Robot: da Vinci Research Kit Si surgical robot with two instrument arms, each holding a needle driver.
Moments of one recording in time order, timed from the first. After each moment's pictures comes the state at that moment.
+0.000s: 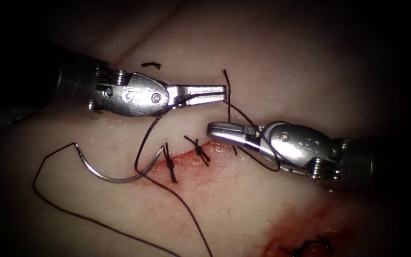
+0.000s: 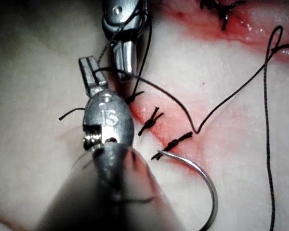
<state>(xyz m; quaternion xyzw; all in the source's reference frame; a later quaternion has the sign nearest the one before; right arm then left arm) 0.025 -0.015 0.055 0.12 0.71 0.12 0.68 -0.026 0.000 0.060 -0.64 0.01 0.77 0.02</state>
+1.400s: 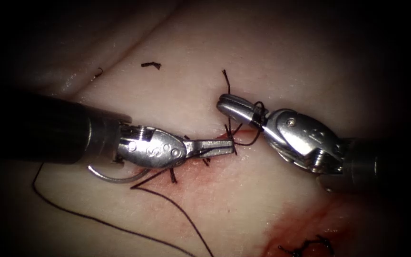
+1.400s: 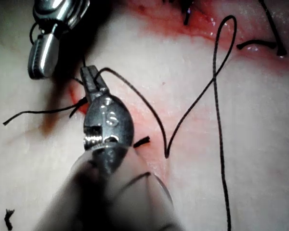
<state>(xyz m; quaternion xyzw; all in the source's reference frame) 0.025 -0.013 0.055 0.03 0.65 0.28 0.70 -0.029 -0.007 0.065 -0.59 -0.01 0.81 0.02</state>
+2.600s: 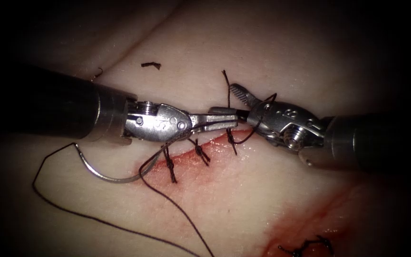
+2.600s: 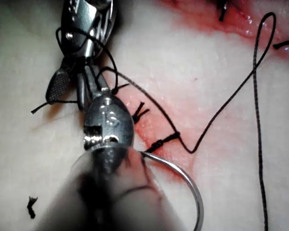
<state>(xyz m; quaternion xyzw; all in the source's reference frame) 0.026 -0.011 0.062 0.05 0.45 0.41 0.79 -0.029 -0.003 0.067 -0.59 -0.02 0.81 0.04</state>
